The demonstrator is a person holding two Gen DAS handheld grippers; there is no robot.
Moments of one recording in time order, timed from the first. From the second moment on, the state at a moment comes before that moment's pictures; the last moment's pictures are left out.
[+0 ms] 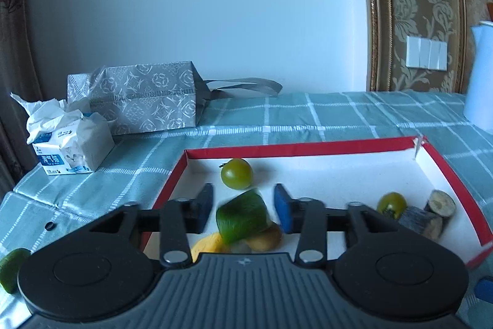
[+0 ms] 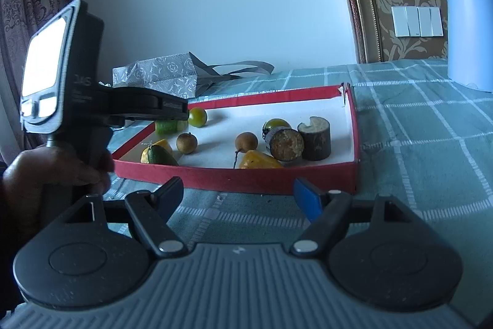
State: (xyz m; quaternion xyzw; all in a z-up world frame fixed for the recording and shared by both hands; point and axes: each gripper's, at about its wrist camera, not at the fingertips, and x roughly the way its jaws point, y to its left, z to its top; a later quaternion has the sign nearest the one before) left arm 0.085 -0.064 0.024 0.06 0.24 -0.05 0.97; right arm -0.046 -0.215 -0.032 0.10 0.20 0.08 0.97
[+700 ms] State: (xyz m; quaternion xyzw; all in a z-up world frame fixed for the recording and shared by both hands) left arm 0.033 0.016 0.048 -0.07 0.20 -0.10 0.97; right arm -0.048 -0.222 -0.031 0.12 0.20 0.06 0.97
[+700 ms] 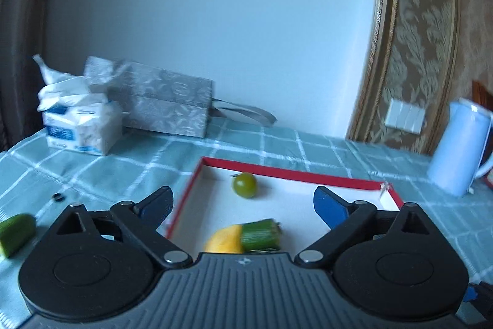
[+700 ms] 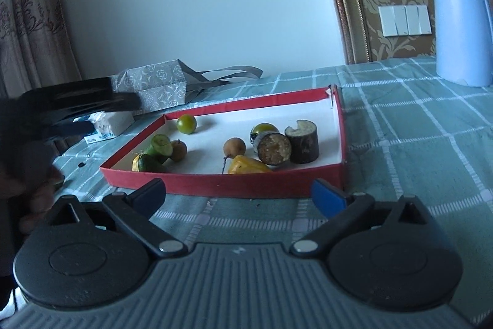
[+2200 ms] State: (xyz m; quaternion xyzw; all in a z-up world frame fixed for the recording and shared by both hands) left arm -0.052 0.033 0.034 -0.01 0.21 -0.03 0.98; right arm -0.045 -0.141 -0.018 0.02 0.18 -0.04 0.98
